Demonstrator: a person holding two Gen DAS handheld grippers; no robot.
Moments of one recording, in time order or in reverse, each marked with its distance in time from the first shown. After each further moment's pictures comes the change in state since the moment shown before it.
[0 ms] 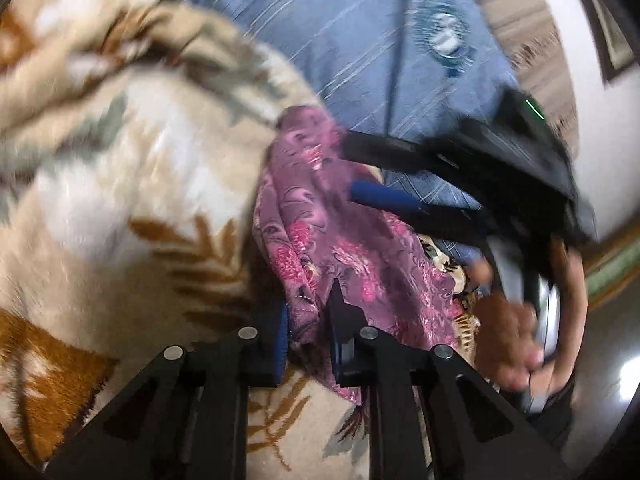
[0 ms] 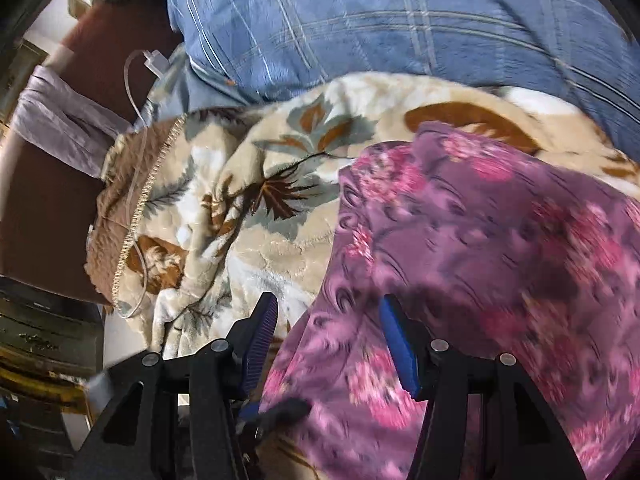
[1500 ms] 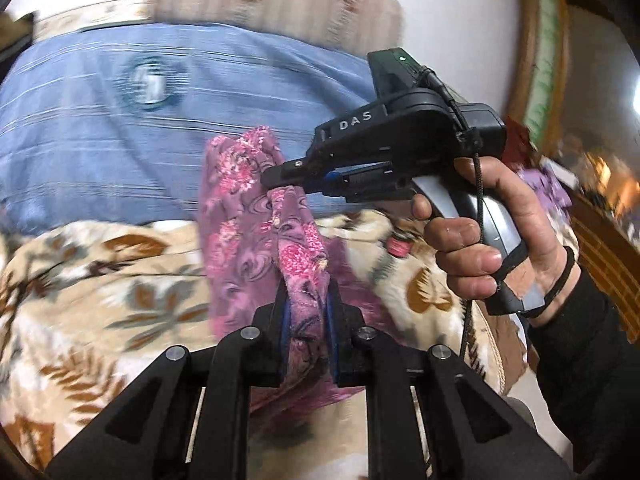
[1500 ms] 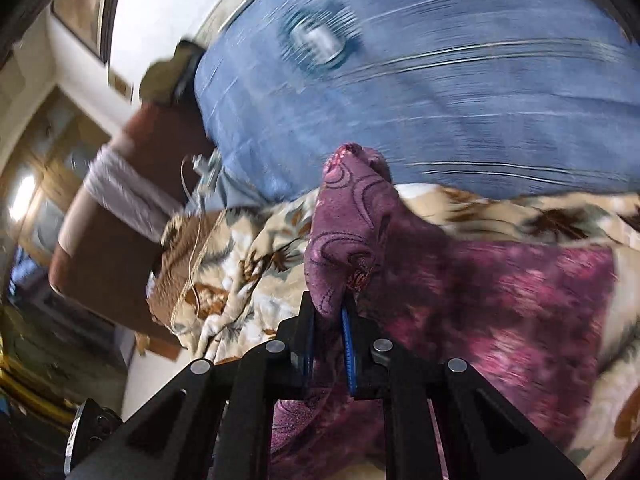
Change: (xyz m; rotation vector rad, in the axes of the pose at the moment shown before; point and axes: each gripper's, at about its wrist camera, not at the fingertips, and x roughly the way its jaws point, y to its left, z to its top) left arm 0.001 -0.262 -0.094 0.730 -0.116 -0.026; right arm -0.250 -0.128 -0.085 0.076 -0.360 0.134
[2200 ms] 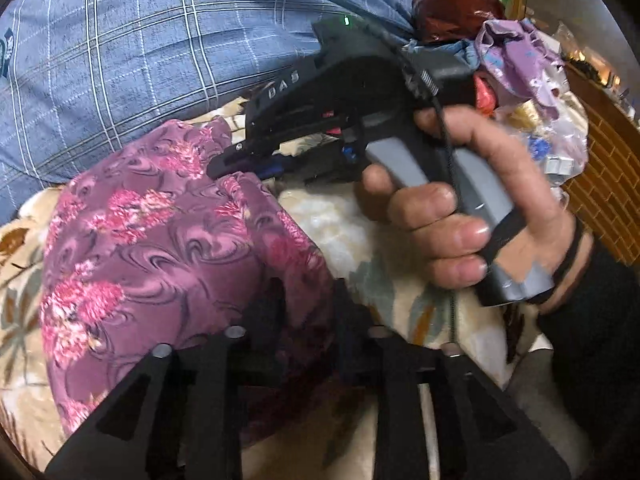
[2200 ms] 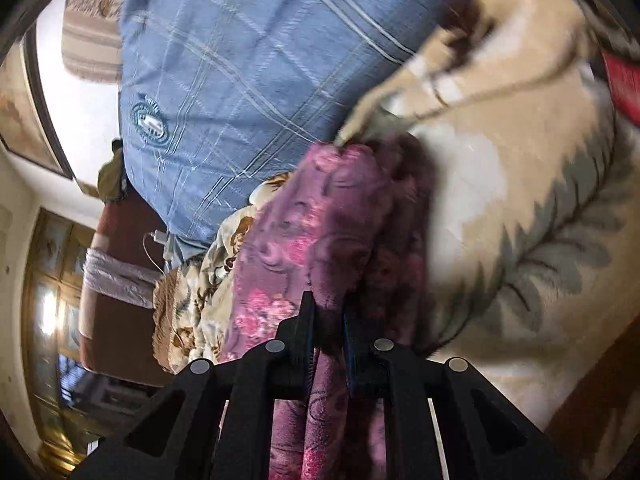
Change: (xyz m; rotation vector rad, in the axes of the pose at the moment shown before) left arm 0.164 -0.102 -0.057 0.233 0.335 -0.093; right arm 0.003 -0.242 -0.066 0.383 -0.058 0.114
